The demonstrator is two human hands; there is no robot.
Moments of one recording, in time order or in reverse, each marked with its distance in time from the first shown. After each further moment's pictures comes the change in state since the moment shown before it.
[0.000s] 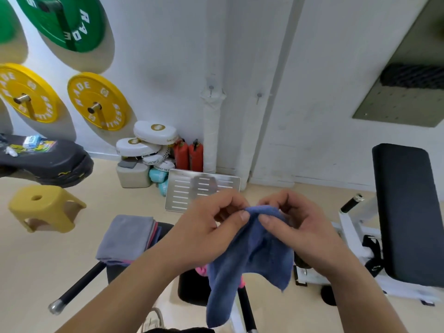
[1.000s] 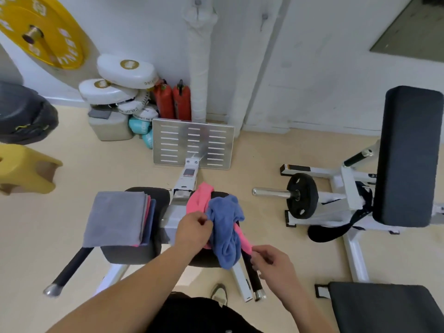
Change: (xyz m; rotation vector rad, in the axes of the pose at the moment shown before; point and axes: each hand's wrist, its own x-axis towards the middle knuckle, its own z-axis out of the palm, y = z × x) left_hand -0.018 -0.257 0.056 0.191 -0.055 -1.014; right_hand -0.027 0.202 0.104 -0.079 0.163 0.893
